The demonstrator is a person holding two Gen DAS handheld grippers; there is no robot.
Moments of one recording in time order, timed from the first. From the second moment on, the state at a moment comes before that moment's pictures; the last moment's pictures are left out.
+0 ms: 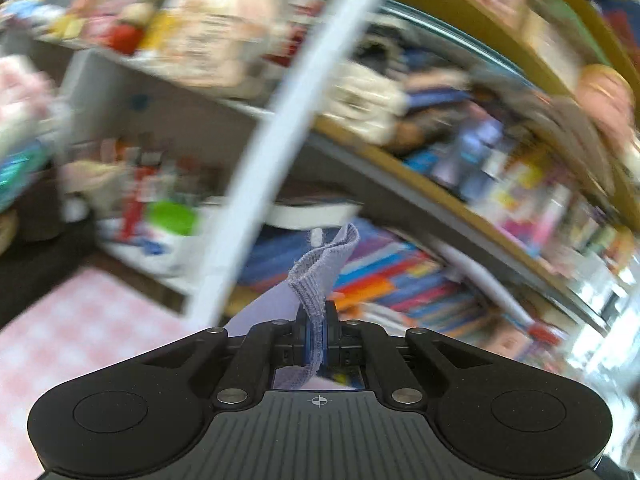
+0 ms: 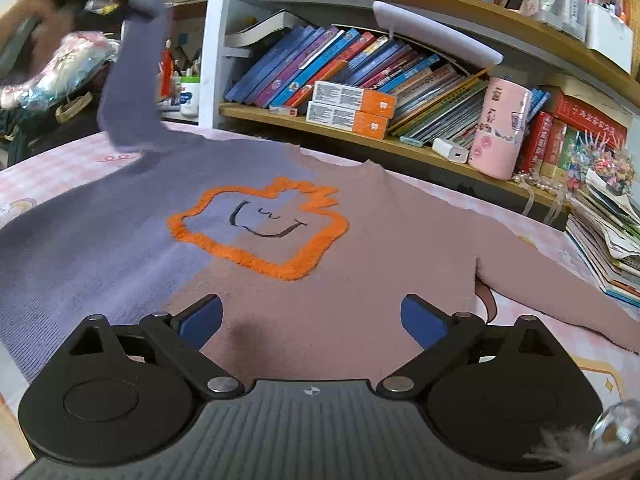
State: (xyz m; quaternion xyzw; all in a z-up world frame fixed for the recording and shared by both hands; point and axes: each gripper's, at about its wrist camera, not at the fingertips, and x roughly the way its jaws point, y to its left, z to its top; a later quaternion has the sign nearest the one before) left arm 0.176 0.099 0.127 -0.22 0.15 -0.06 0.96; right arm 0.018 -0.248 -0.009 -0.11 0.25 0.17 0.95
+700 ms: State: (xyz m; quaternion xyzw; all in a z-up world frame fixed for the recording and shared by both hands) left arm 0.245 -0.086 0.053 -0.18 0.28 -0.17 0.93; right arm 0.018 -0.253 -0.006 -0.09 0.25 0.18 0.95
